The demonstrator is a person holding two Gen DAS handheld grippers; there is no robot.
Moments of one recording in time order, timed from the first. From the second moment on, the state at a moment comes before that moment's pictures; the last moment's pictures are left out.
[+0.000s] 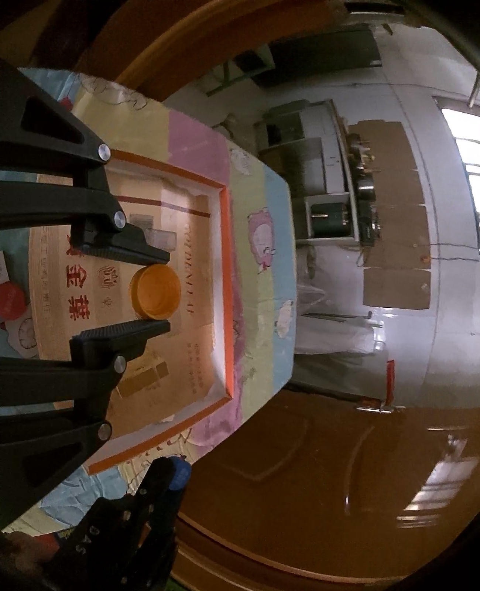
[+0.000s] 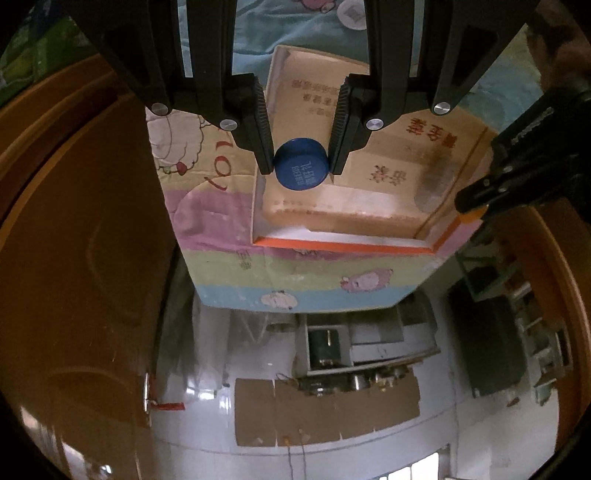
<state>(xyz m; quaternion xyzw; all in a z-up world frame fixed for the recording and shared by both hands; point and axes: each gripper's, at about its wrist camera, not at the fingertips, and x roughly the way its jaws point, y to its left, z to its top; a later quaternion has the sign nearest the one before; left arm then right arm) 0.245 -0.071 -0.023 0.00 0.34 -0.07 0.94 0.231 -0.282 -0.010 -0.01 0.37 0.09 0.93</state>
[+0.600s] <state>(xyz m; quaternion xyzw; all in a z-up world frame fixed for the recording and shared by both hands) 0.260 -0.084 -0.068 0.01 0.40 -0.08 0.91 0.251 -0.266 -0.065 -0.04 0.43 0.10 0.90</state>
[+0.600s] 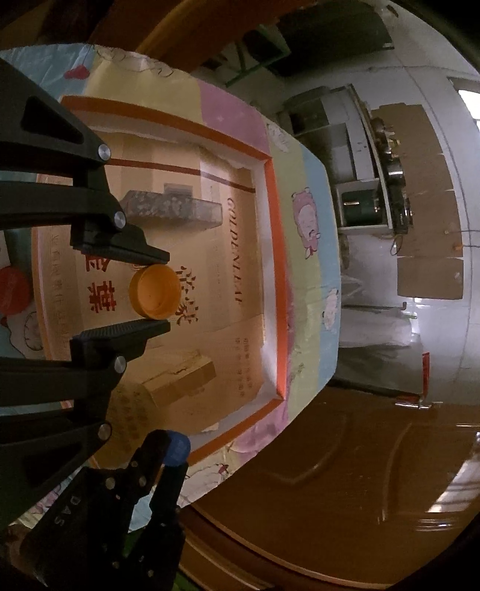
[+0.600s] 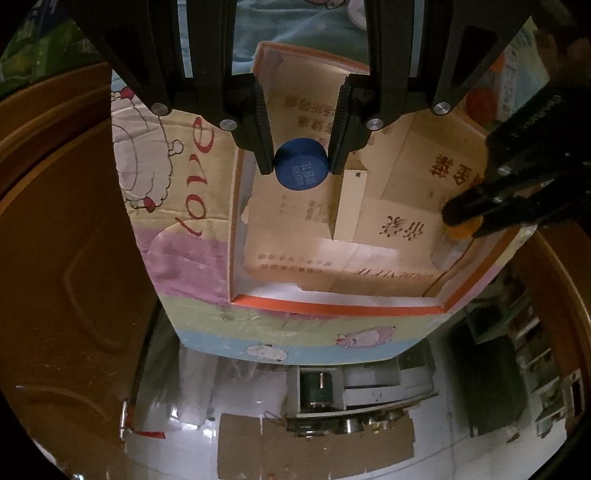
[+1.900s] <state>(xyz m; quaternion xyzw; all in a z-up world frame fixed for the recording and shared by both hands) 0.257 -0.096 -0.098 0.04 0.44 -0.11 0.89 0.253 -0.251 -0.089 -0.05 0.47 0.11 0.88</state>
